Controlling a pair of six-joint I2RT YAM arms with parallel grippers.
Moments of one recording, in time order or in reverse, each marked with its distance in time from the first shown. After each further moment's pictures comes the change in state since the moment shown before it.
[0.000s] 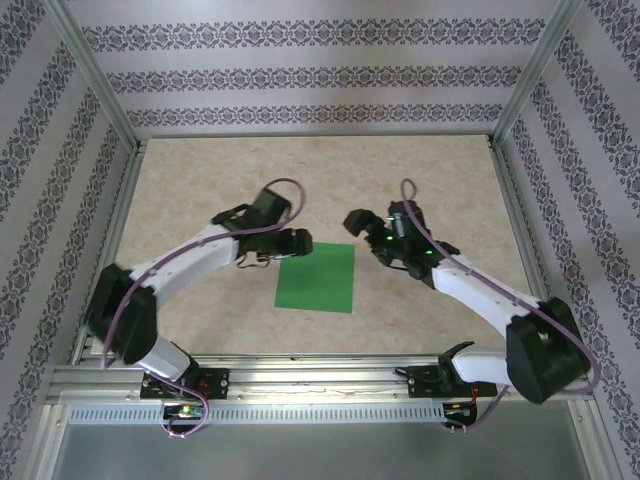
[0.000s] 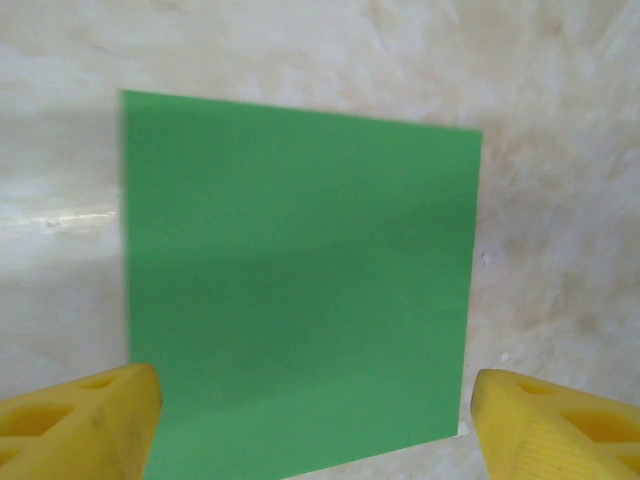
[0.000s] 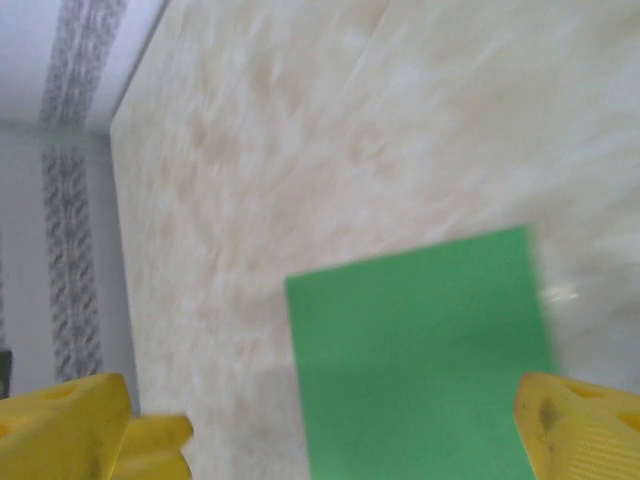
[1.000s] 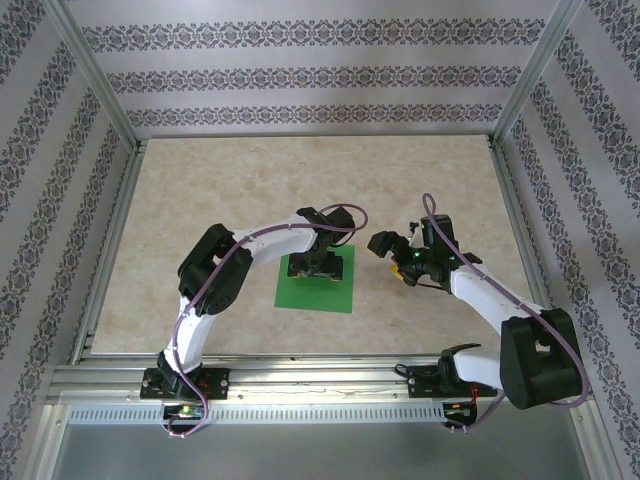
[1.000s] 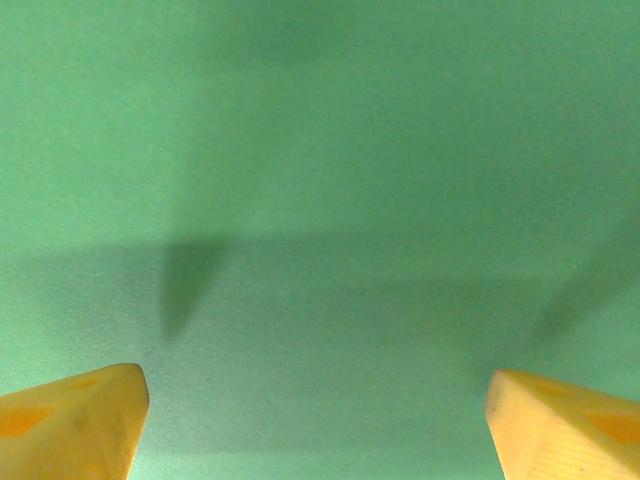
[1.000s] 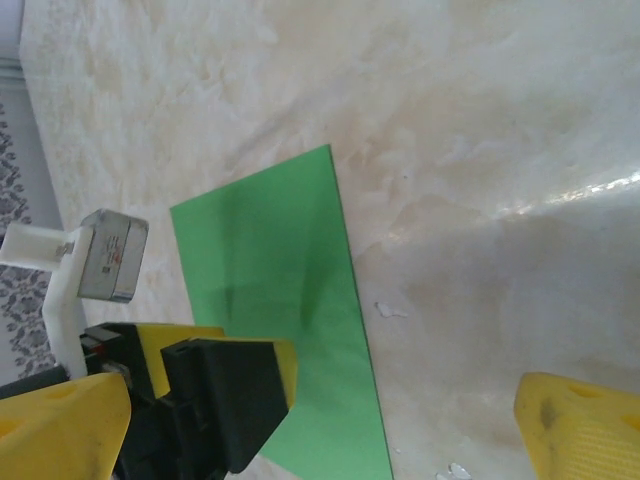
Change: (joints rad) left arm -0.154 0.503 0.373 -0.308 -0.131 -0.078; right arm -0.225 0.007 -0.113 -0.102 -0.340 -0.222
